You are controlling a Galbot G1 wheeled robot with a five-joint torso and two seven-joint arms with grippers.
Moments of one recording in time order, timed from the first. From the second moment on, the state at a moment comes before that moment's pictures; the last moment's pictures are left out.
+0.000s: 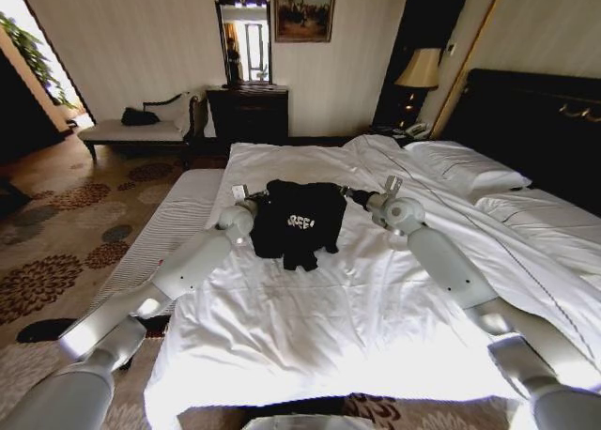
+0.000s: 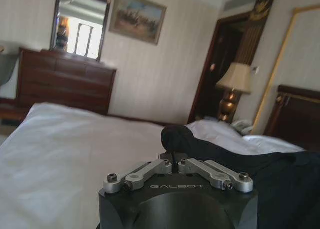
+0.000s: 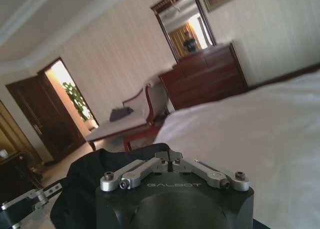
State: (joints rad) left arm 0.09 -1.09 0.36 -1.41 -1.25 0.22 -0.43; right arm -0.23 0.87 -0.04 1.47 1.40 -0.46 0.09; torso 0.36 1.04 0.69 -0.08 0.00
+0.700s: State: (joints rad) left arm -0.36 -0.97 0.44 -1.43 -1.49 0.26 -0.40; right arm 0.28 0.75 -0.19 1.41 1.64 -0.50 0.14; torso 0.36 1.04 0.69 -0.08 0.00
